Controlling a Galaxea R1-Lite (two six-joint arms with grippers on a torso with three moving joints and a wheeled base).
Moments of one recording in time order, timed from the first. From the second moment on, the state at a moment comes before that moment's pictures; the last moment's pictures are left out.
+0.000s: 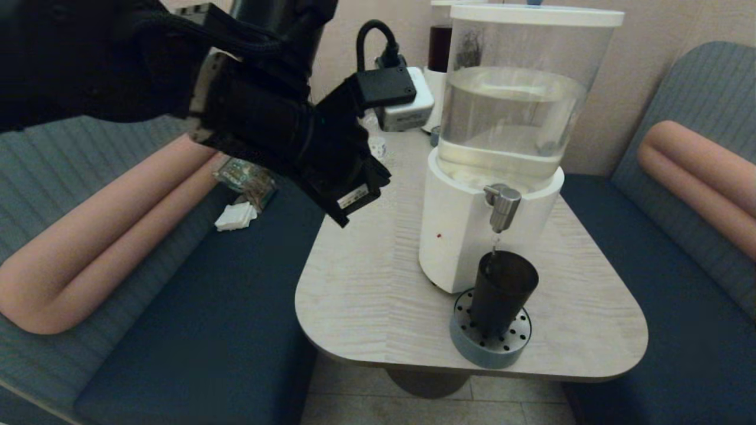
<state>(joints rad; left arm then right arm) -0.64 1.87 -1.94 0.56 -0.03 0.85 0.00 0.00 0.00 -0.04 -0.01 -0.01</state>
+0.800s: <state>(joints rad) -0.79 2.00 -1.93 0.25 0.02 0.86 0.00 0.00 0.00 -0.04 -0.01 -0.01</state>
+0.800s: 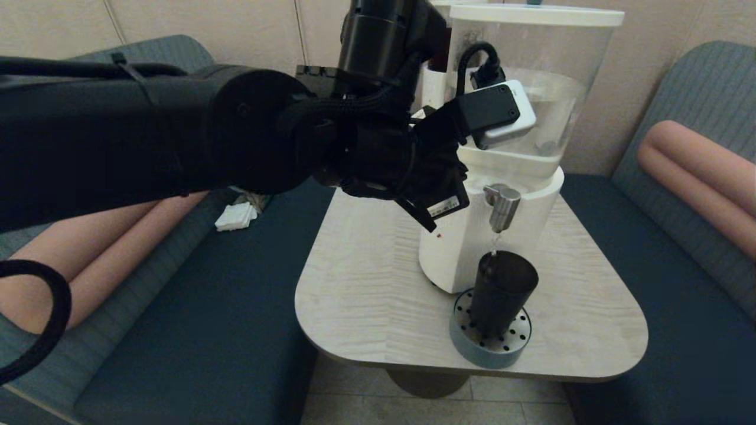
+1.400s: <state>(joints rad) -0.82 2.00 -1.91 0.24 0.01 0.86 0.00 0.00 0.00 -0.04 -0.01 -0.01</state>
